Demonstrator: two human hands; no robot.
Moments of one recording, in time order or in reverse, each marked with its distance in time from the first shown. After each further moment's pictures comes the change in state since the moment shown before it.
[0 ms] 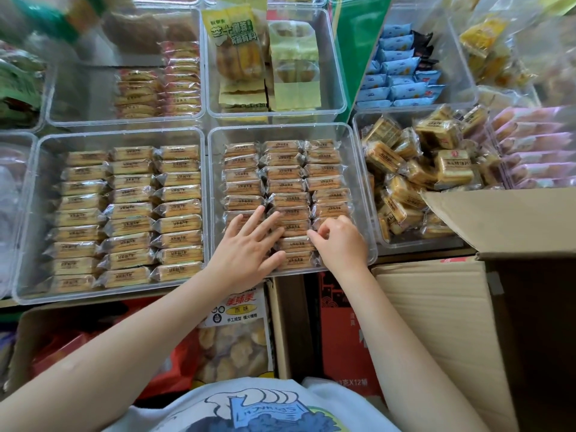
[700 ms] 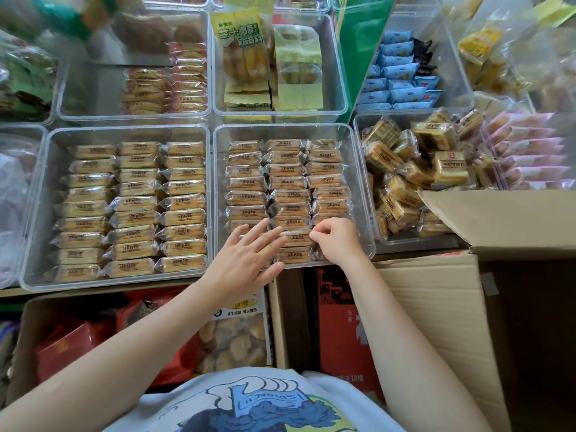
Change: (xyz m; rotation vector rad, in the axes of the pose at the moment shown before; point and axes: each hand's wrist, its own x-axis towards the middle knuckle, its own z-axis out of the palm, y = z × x) left_hand -0.030 0.004 0.015 0.021 0.154 0.092; right_hand 0.004 -0.001 -0.007 0.231 -0.192 0.068
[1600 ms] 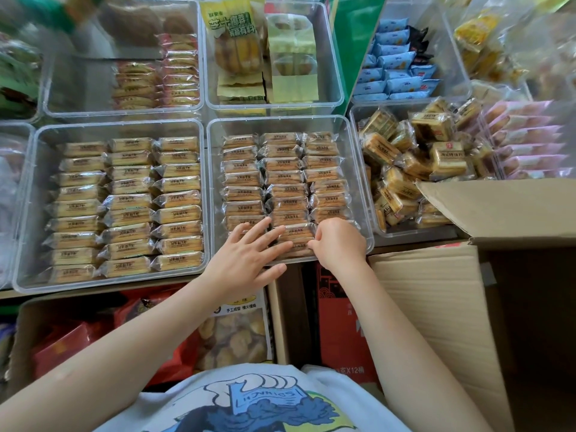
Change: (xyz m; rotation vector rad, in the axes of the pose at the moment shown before) left_hand 0.002 0.001 0.000 -0.027 -0.096 0.055; right_hand -0.022 -0.013 0.004 -0.551 0.073 -0.004
